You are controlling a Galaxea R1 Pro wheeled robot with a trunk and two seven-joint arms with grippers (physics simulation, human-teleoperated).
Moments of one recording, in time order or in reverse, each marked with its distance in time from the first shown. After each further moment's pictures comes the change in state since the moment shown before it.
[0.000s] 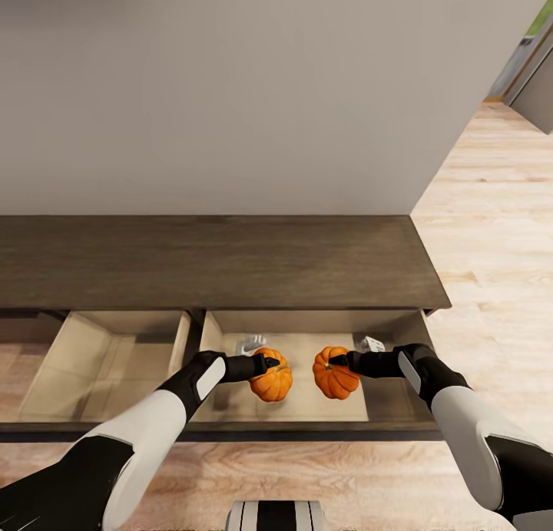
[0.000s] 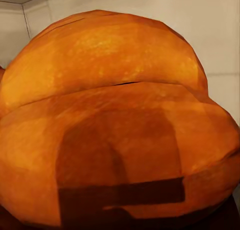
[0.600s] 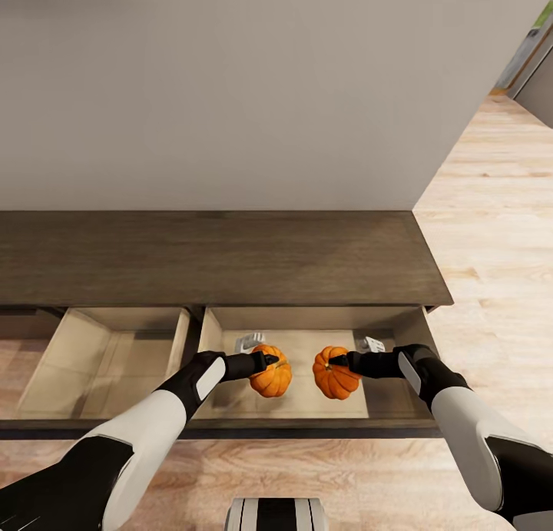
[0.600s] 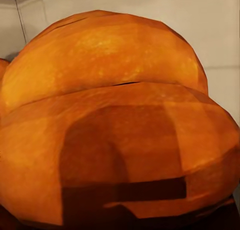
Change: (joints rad) left arm 0.001 0.001 0.002 0.000 -0.001 -0.052 0.000; right arm 0.003 0.000 0.000 0.000 -0.001 -0.009 0.000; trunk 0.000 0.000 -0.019
